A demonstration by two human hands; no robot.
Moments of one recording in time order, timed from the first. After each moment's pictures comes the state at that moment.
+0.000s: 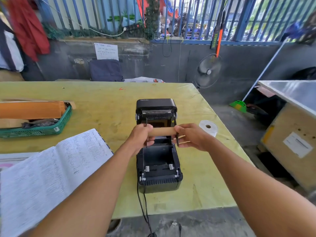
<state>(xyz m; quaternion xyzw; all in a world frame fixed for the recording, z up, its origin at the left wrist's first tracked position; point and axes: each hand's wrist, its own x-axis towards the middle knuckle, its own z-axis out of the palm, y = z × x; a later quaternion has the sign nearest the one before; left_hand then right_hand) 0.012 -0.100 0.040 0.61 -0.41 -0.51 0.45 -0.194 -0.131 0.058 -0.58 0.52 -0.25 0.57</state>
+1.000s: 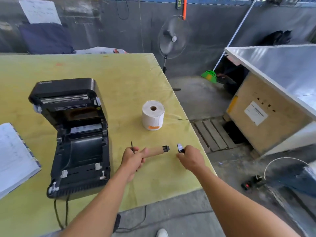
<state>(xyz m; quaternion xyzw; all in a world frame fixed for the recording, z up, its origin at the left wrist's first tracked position) -0.213 -0.135 -0.108 0.66 -0.30 -0.57 0.39 -0.430 -0.147 -0.107 -0.55 0.78 -0.09 0.28</state>
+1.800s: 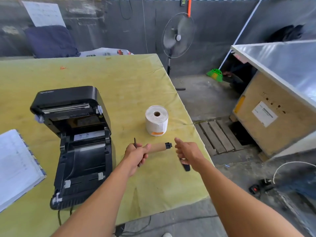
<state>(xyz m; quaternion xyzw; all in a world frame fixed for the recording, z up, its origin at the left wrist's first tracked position) -0.212 -0.179 -0.095 0.65 -0.26 -0.60 0.39 -0.419 -0.192 -0.088 -0.35 0.70 -0.29 0.55</state>
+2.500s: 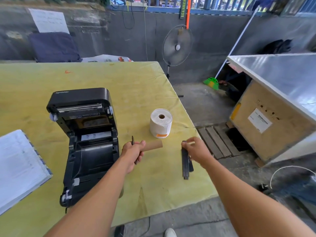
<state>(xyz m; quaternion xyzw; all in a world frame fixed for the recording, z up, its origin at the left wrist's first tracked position) -0.175 -0.180 -0.087 0.64 -0.27 -0.59 0.41 -0.422 -0.192 -0.087 -0.48 0.73 -0.27 0.39</state>
